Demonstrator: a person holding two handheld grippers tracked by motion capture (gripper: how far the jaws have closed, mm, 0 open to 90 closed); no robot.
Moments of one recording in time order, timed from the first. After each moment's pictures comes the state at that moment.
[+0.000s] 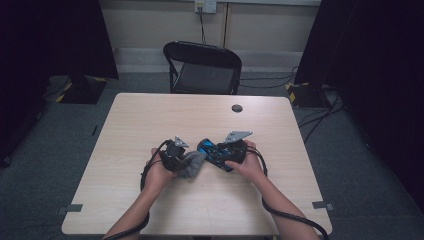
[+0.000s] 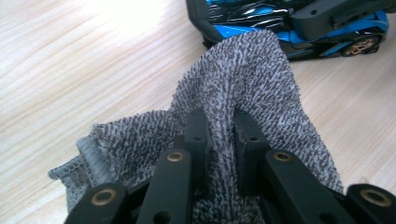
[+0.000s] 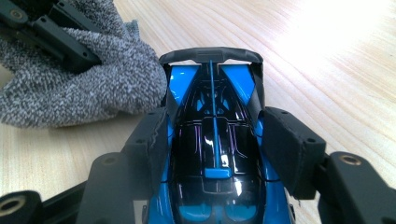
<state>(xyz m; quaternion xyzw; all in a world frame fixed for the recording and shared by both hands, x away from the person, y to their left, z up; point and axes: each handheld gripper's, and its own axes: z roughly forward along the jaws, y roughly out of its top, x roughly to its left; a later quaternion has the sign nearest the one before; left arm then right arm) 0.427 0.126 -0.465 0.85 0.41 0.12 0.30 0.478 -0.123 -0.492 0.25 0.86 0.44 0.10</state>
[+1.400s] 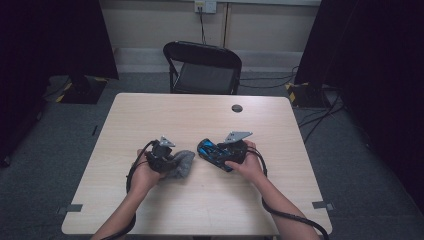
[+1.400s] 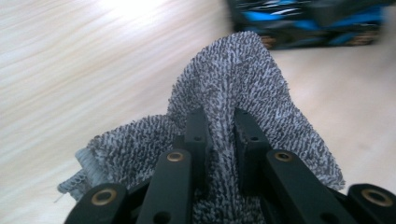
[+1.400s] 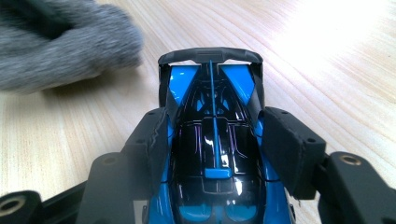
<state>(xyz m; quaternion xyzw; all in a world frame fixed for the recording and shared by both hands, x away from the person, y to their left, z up) 0.408 0.156 -0.452 0.84 0.41 0.10 0.33 0.477 -0.123 -0.492 0.25 0.86 0.44 0.11</state>
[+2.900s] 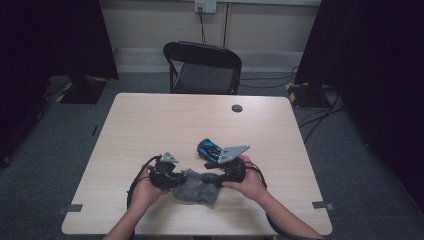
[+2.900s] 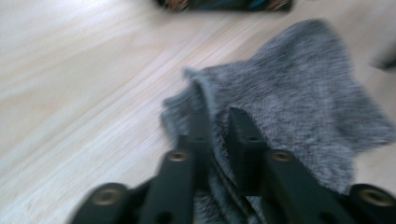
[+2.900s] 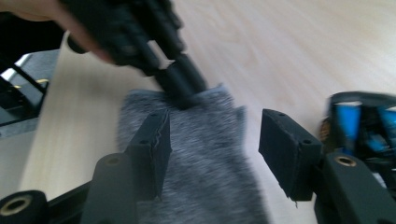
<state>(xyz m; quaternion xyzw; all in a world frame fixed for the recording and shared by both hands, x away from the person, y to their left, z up) 0.378 0.152 -0.471 0.84 0.42 0.03 0.34 0.398 -0.101 -0.457 0.14 0.87 0.48 0.01</state>
